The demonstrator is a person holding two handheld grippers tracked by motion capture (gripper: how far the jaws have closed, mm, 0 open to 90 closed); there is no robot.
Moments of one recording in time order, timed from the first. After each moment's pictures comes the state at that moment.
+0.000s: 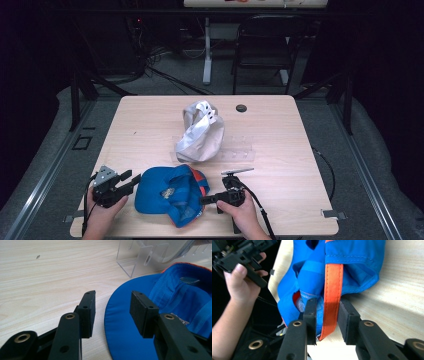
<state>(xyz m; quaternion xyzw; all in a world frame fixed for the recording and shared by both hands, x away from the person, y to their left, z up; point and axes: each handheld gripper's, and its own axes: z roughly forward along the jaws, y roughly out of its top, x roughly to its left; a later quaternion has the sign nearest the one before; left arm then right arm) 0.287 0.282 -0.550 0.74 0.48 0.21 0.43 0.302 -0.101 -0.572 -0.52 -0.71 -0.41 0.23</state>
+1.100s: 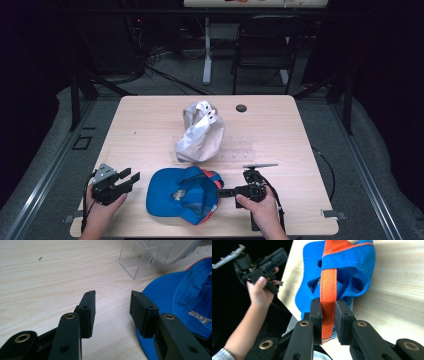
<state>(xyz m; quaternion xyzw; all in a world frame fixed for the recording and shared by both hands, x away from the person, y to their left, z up) 0.294 0.285 -0.550 0.74 0.48 0.21 0.43 0.295 -0.151 -0.529 -0.55 -0.68 -0.44 0.22</state>
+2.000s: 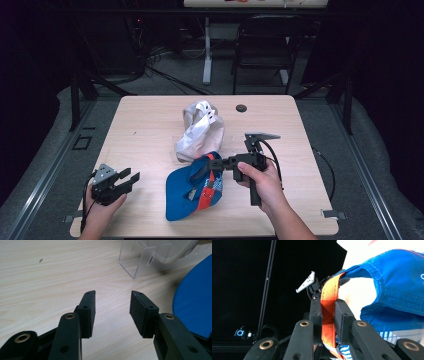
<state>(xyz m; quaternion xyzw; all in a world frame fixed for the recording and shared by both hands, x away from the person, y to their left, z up) 0.293 0.285 -0.549 0.74 0.47 0.21 0.43 0.325 -0.142 -0.435 -0.51 -0.61 -0.50 0.34</state>
